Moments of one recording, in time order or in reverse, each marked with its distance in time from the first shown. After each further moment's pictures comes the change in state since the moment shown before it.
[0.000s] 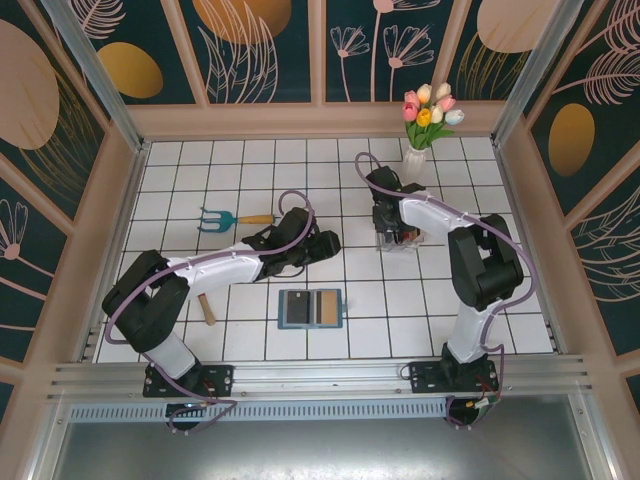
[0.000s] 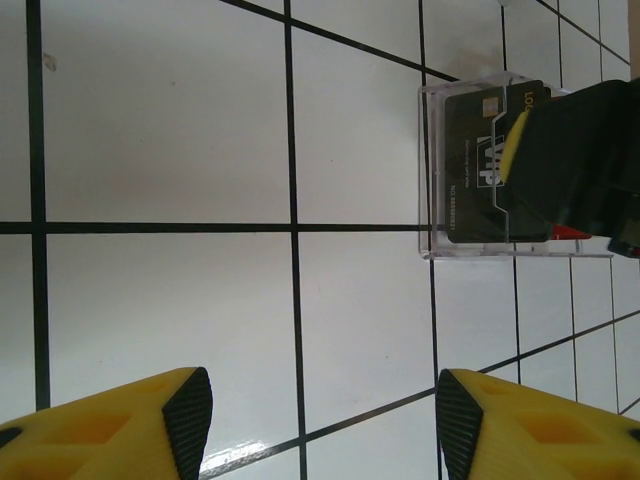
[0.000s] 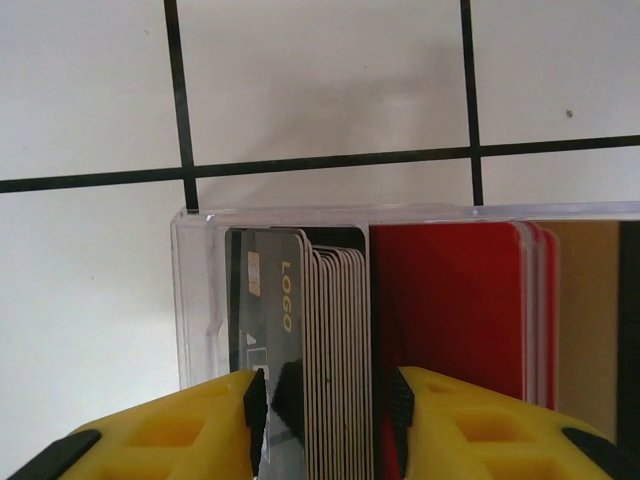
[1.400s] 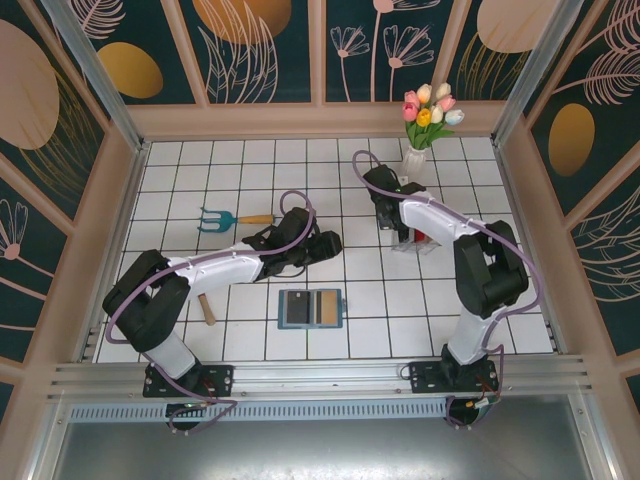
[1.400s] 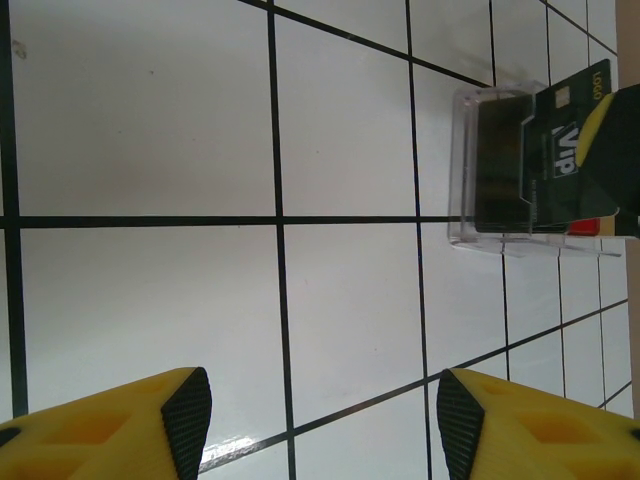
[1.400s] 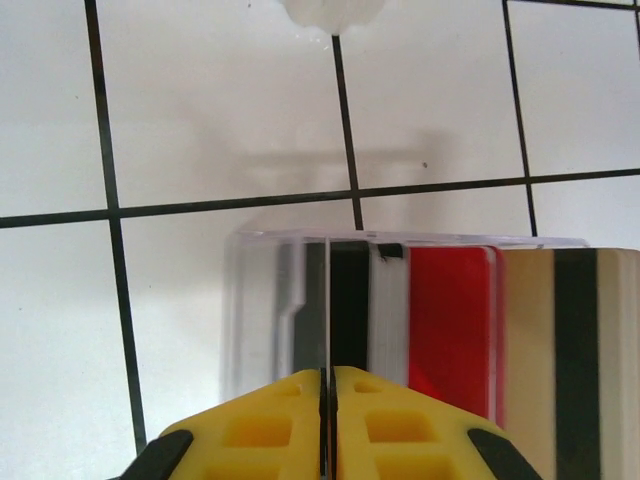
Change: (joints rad) left arm 0.000 0.003 0.000 0.012 0.025 0.000; right arm 0.033 -0.065 0.006 -0.044 0.196 -0.015
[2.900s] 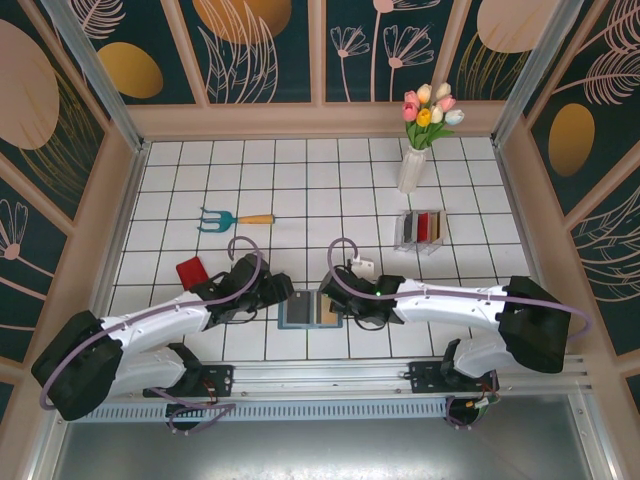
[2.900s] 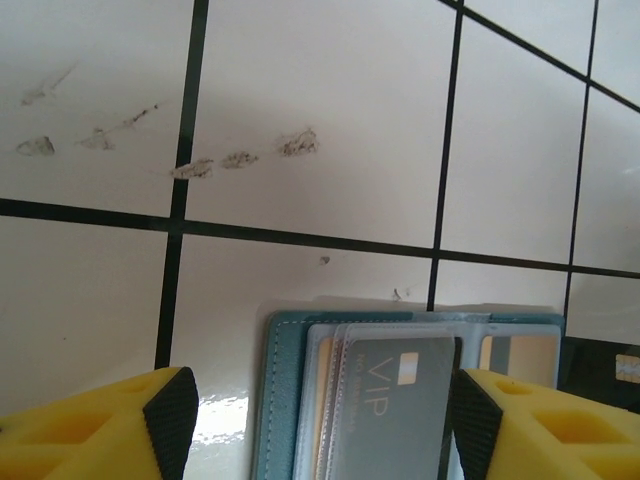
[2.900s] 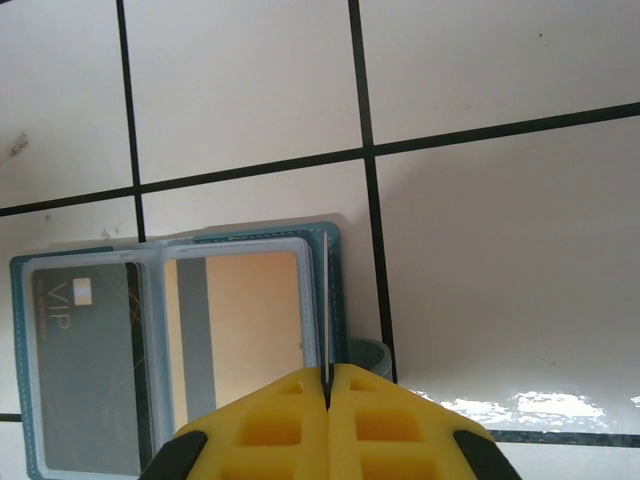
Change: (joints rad) left arm 0.027 -0.479 -0.510 -0.122 -0.090 -0.052; right arm 0.689 -0.392 -0.504 0.187 -0.191 0.824
